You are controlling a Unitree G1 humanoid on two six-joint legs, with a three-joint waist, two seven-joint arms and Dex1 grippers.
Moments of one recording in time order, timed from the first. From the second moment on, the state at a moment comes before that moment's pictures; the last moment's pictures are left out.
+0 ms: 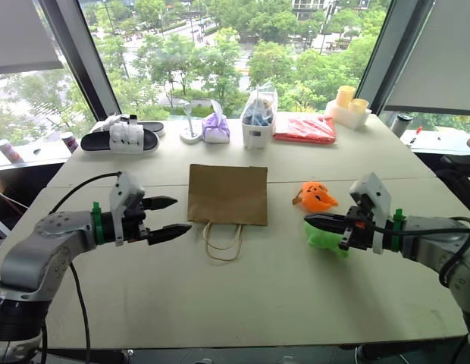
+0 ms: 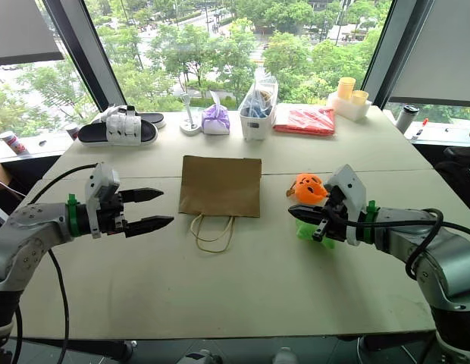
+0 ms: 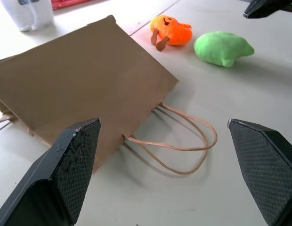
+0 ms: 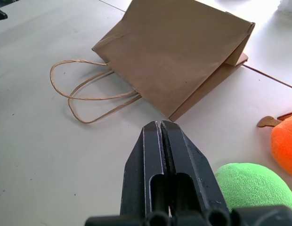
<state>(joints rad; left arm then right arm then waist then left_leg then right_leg) -0.37 0.82 0.14 -0.20 -0.62 0.60 -1.03 -0.33 -0.86 -0.21 -0.46 0.65 0.94 0.79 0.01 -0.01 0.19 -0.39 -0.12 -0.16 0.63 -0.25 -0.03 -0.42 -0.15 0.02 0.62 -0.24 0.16</state>
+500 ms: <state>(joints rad) -0.38 0.83 0.06 -0.18 -0.53 0.53 -1.11 -0.35 -0.85 -0.21 -0.46 0.65 0.92 0.77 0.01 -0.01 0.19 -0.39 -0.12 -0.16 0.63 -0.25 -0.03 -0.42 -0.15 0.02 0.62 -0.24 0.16</state>
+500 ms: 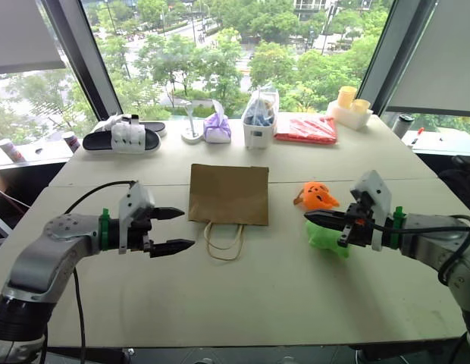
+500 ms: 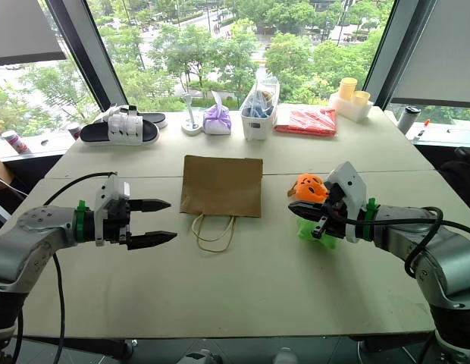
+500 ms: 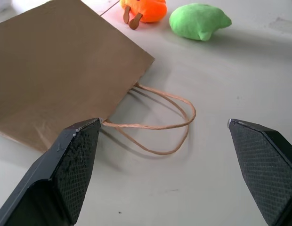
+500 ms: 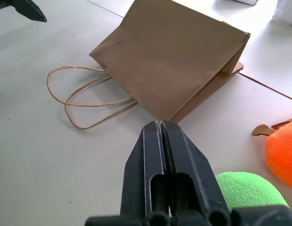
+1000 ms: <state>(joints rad) -0.61 0.69 -0.16 0.29 -0.20 -0.13 -1.29 -0.35 -0.82 -0.16 -0.47 0.65 0.91 0.71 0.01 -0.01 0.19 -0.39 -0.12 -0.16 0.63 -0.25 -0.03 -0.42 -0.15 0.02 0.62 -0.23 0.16</state>
